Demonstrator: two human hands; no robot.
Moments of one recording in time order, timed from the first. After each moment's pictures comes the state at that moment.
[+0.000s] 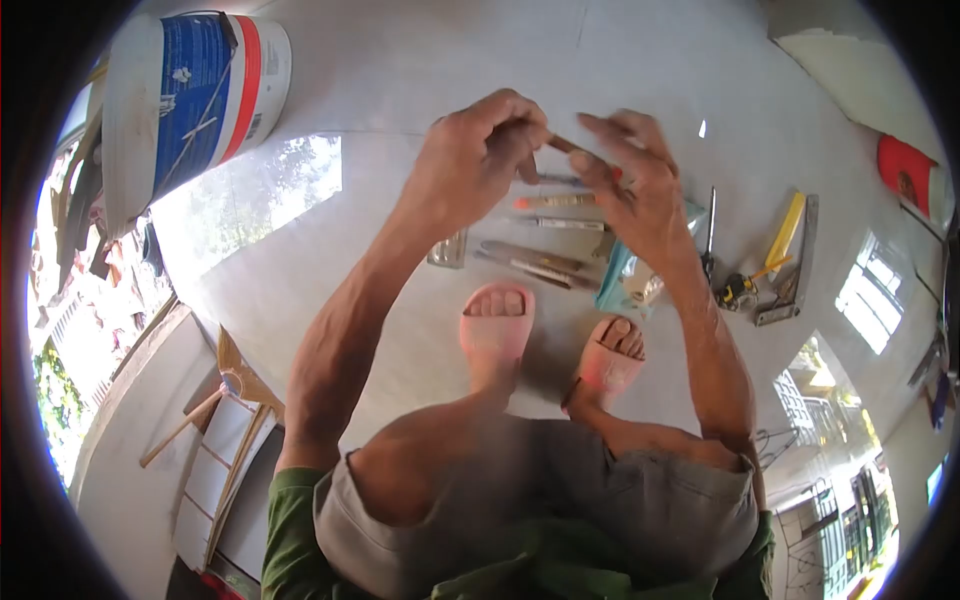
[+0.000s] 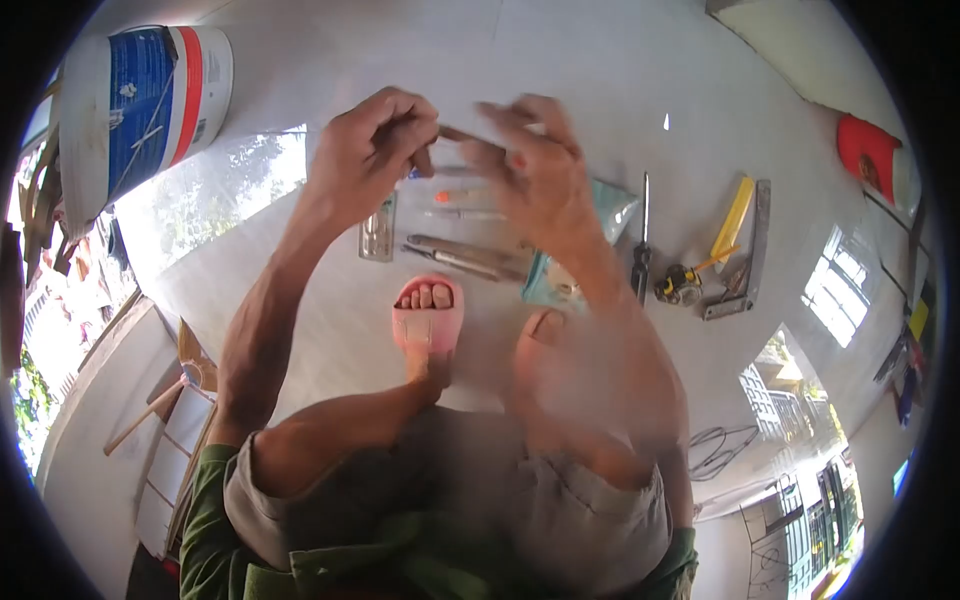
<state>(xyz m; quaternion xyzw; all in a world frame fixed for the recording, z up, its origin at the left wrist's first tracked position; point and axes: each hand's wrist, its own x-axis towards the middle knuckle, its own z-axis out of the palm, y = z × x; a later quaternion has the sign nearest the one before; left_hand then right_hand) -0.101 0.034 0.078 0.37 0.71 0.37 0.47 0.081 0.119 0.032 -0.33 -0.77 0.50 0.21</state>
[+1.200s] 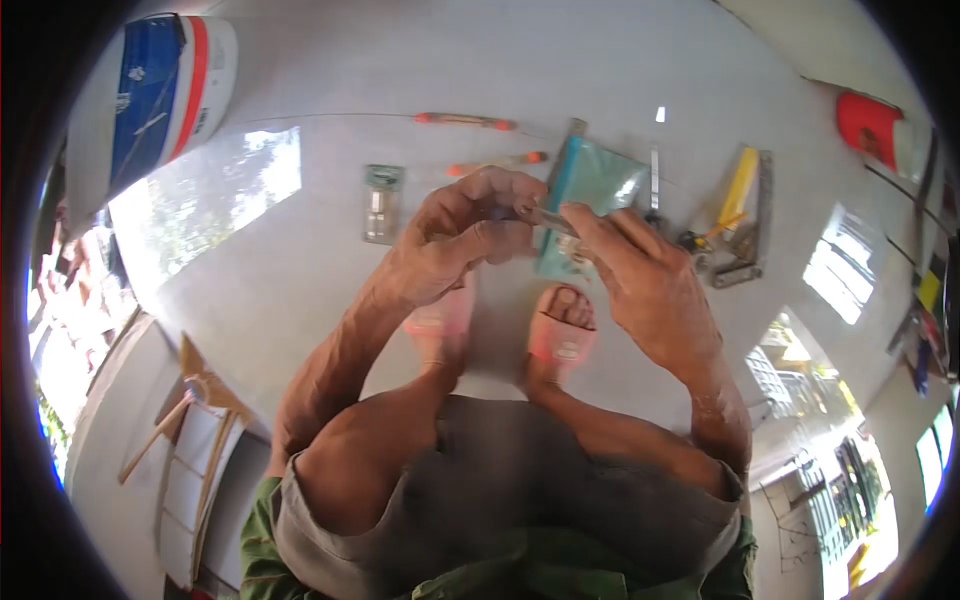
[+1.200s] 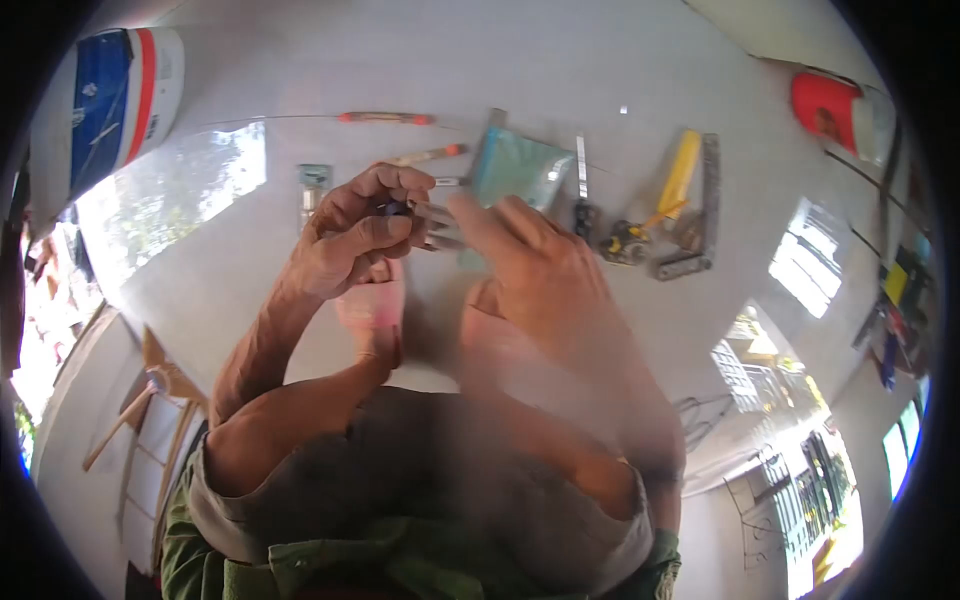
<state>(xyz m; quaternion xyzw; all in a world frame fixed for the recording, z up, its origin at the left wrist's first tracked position) -0.007 -0.023 0.075 0.07 0.45 0.55 0.70 0.179 0.096 0.140 -0.33 -0.82 0.46 -0.02</state>
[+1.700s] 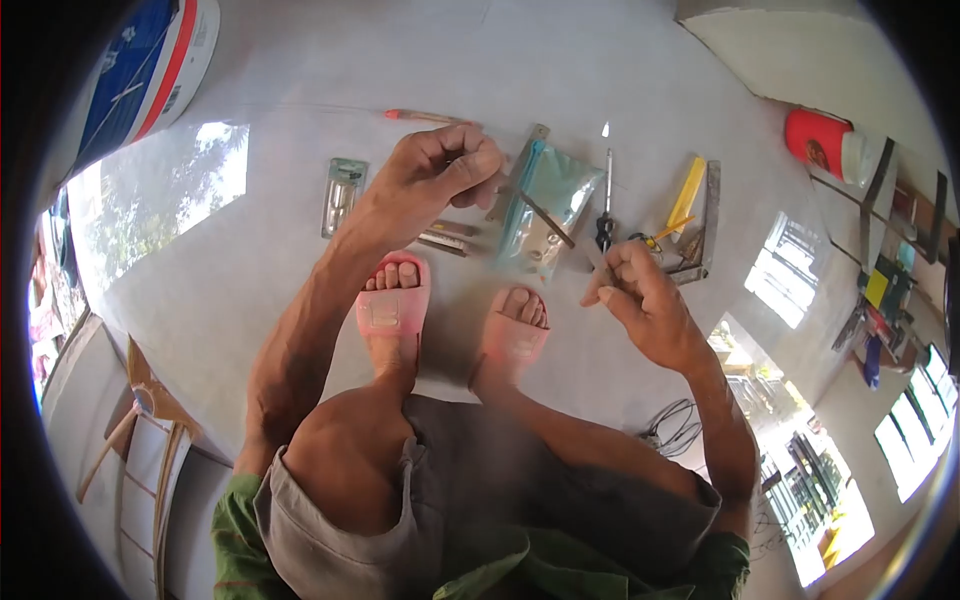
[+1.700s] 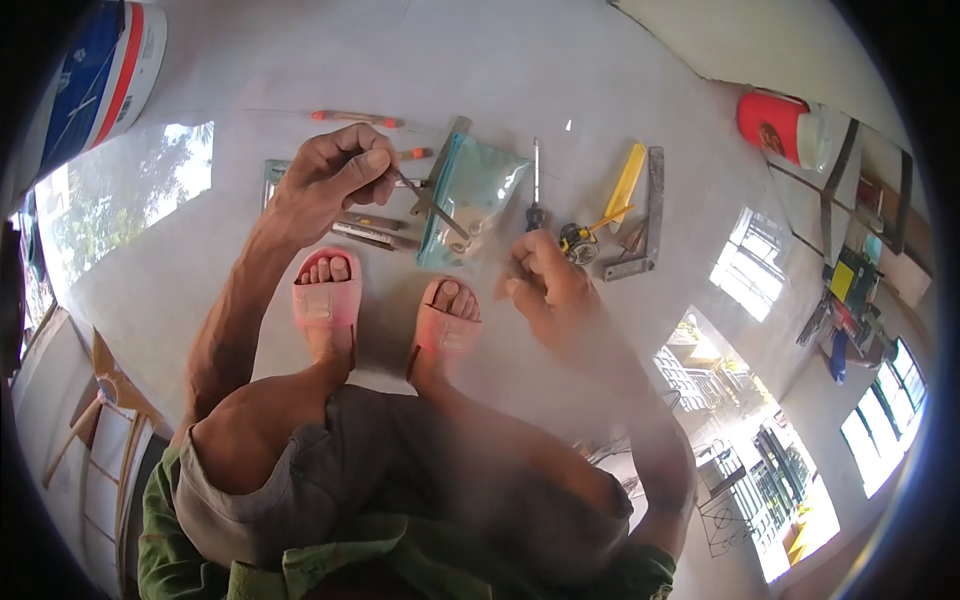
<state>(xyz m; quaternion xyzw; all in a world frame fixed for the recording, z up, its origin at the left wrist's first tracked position) -0.030 -0.003 0.054 0.21 0.49 0.53 0.66 0.246 0.098 0.137 -0.42 -0.64 0.63 -0.10</state>
